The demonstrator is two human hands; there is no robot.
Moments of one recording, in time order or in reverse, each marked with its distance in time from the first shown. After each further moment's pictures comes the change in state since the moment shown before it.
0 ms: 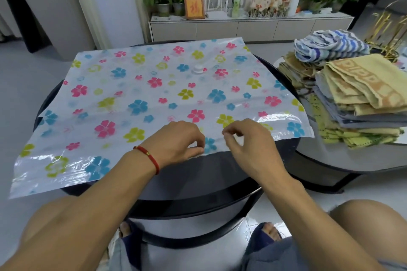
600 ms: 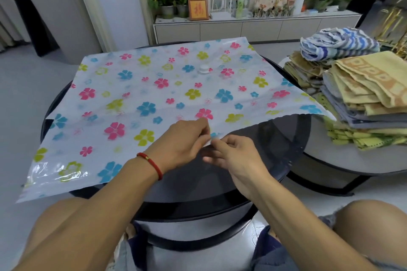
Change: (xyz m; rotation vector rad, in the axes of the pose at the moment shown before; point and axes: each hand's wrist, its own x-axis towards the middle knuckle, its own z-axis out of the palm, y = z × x) left_hand -0.006 0.010 -0.002 -0.230 0.147 -0.104; right_hand -0.006 -0.024 0.041 1.105 -0.156 0.565
